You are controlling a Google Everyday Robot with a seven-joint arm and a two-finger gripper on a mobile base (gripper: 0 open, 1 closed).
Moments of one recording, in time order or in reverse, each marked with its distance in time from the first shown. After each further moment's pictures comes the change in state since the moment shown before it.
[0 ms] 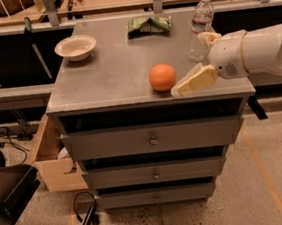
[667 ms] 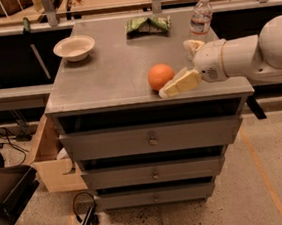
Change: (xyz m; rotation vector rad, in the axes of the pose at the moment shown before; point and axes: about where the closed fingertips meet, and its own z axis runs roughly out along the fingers) arm 0.011 -0.006 0.049 -0.048 -0.048 0.028
